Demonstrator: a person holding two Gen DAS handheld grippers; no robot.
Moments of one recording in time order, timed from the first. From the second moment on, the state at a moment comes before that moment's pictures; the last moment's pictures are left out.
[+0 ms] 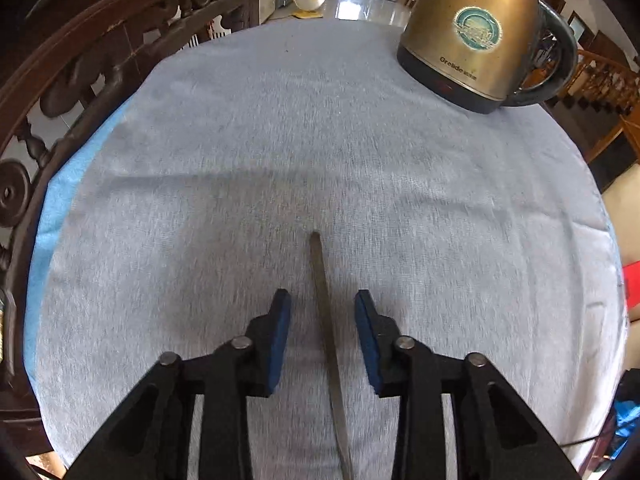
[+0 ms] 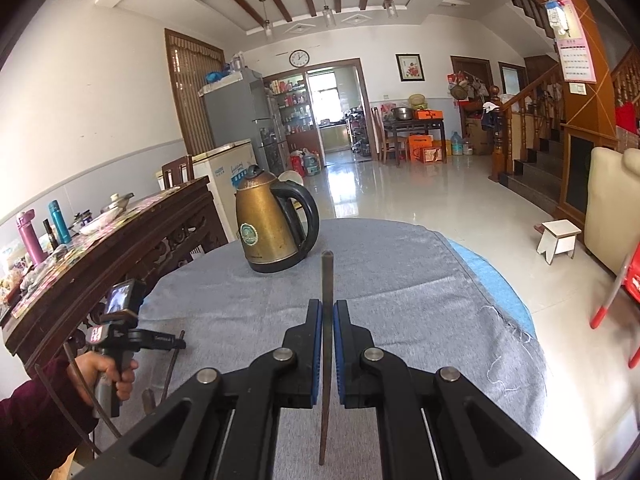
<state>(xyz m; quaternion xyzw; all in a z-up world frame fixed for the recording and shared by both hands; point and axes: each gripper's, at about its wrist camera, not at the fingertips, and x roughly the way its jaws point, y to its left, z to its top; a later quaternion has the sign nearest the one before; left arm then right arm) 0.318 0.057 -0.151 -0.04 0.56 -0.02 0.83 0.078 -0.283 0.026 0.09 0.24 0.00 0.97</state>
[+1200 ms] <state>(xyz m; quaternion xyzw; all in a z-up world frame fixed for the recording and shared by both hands) 0.036 0.071 0.082 -0.09 0.26 -0.11 0.95 -0.021 -0.266 0.095 0.05 0.14 -0.01 0.99</state>
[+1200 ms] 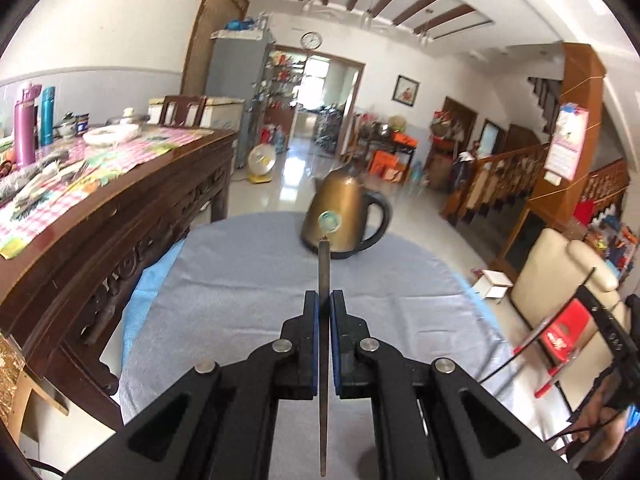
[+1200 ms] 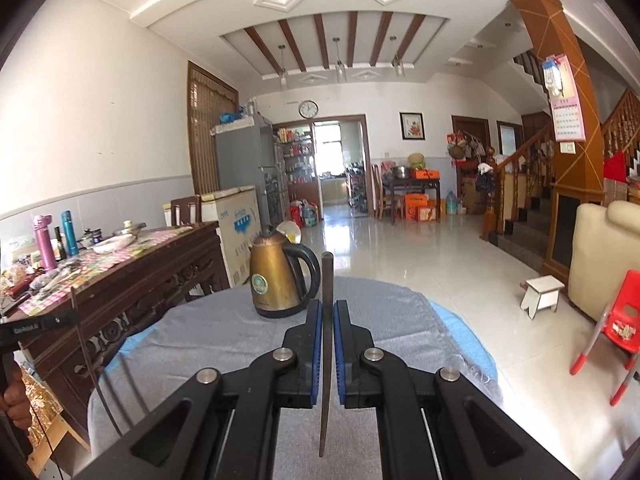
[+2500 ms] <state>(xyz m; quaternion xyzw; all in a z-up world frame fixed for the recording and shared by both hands) -0.018 0.013 0.090 -0.10 0.19 -0.18 0.96 -0.057 -0.203 0.099 0.05 0.20 0.15 0.97</state>
